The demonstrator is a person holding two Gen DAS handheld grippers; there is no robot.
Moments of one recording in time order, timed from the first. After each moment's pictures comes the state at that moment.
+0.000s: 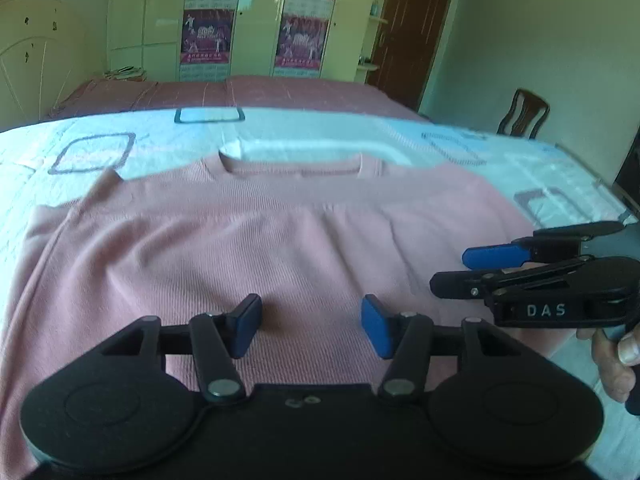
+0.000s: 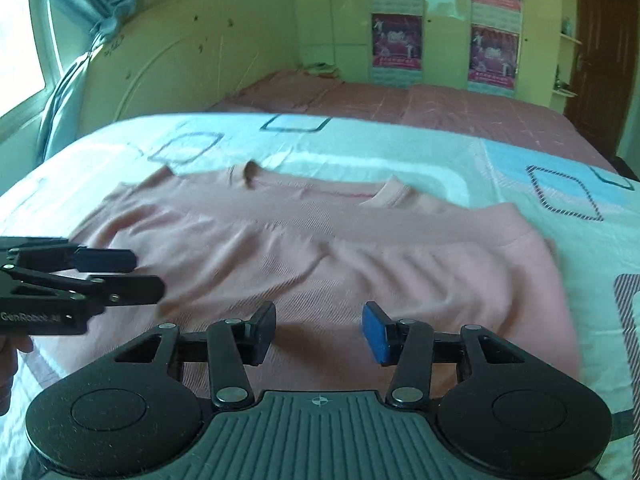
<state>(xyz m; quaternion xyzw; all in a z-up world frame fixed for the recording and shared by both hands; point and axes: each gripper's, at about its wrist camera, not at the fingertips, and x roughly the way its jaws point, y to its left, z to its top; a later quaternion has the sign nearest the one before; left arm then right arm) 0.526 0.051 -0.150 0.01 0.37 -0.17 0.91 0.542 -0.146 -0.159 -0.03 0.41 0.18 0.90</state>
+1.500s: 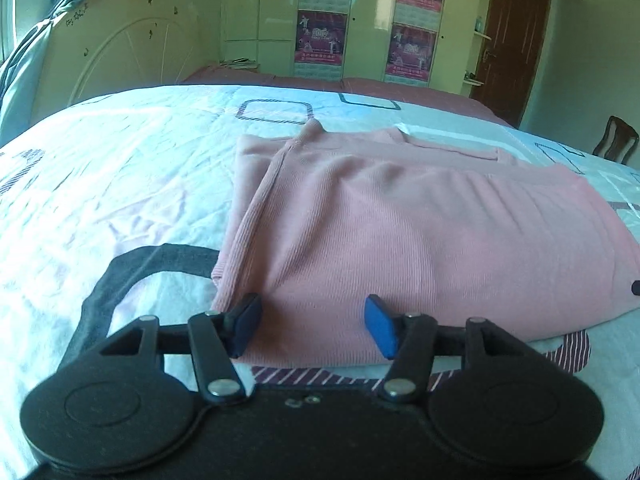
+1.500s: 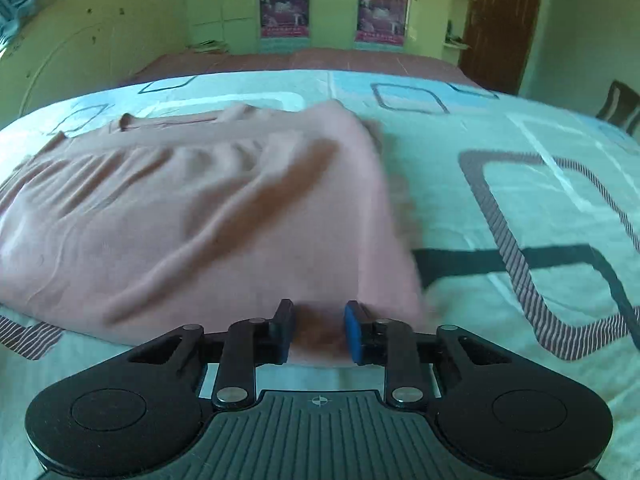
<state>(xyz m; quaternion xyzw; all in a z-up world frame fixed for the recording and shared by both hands) 0.451 0.170 -0.156 -0.01 0.37 -0.03 0.93 0.470 -0.257 -0.169 0.03 0.42 0.03 0.90</state>
